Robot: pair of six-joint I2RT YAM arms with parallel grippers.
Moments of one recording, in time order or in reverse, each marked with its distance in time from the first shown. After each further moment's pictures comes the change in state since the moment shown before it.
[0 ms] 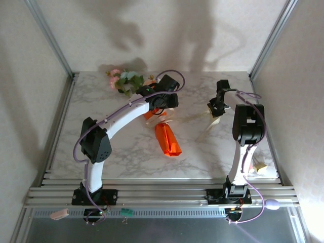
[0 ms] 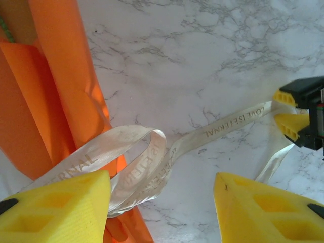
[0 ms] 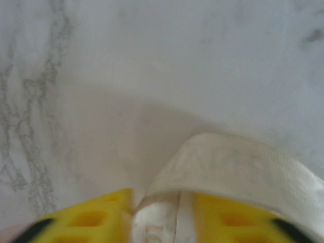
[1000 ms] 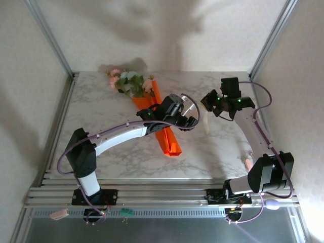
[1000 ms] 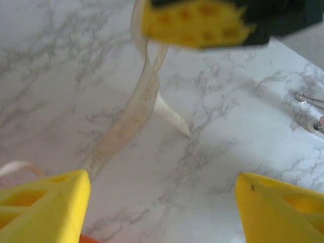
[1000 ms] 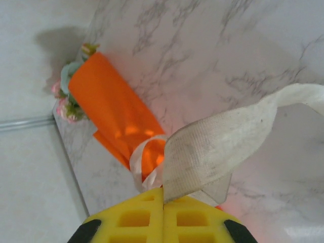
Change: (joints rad) left arm -0.187 -0.234 -0.407 0.501 0.182 0.617; right arm 0.161 -0.696 -0.239 -0.023 -0.233 -0.219
